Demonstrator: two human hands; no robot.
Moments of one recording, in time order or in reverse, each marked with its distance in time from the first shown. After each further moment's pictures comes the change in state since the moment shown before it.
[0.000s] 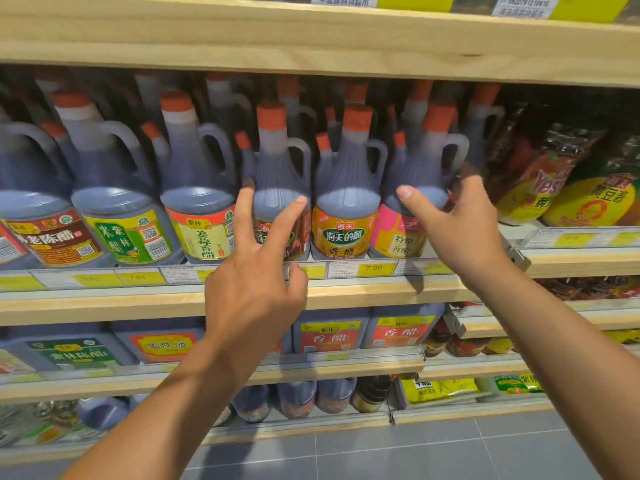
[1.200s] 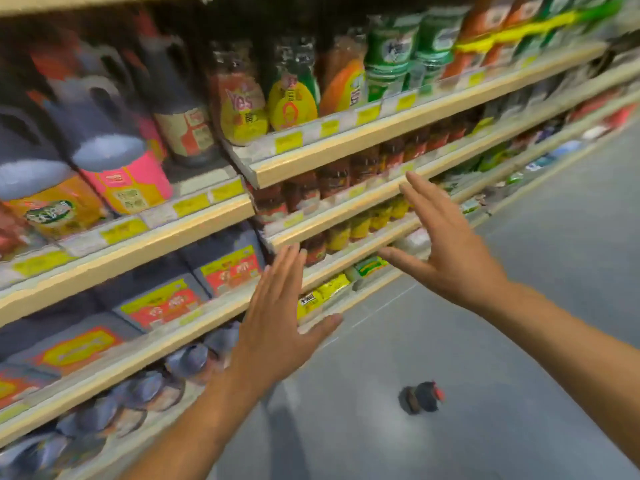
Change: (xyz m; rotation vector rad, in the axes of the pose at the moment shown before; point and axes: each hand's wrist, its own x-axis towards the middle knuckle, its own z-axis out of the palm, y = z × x) left_hand -0.156 0.206 0.143 -0.330 -0.492 0.535; right_hand -0.167 0.125 -0.313 -0.619 -0.158 -0.068
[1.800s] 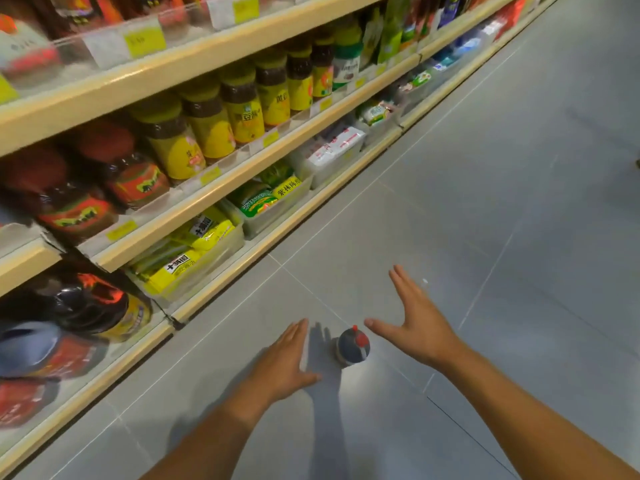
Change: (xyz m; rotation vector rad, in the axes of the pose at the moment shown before) left_hand -0.075 -0.040 0.472 -0.108 -0.903 -0.180; right_hand -0.287 0.298 0.216 0.138 -0.281 0.704
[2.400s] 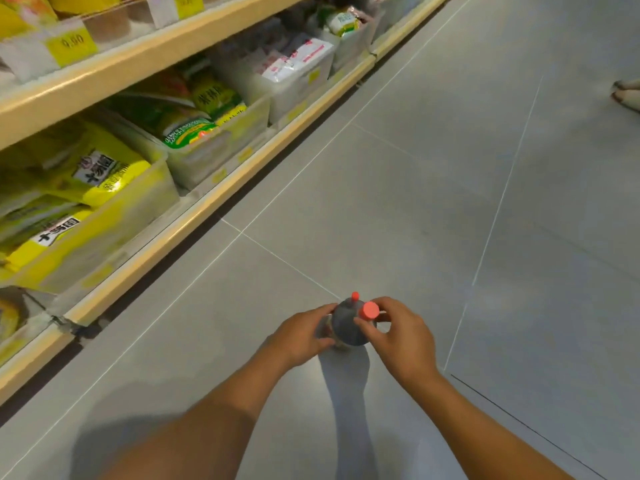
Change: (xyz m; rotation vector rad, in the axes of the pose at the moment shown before) left_hand 0.186 -0.074 0.139 -0.122 -0.094 0.178; right_hand 0.034 0.133 0.243 0.103 0.362 0.222
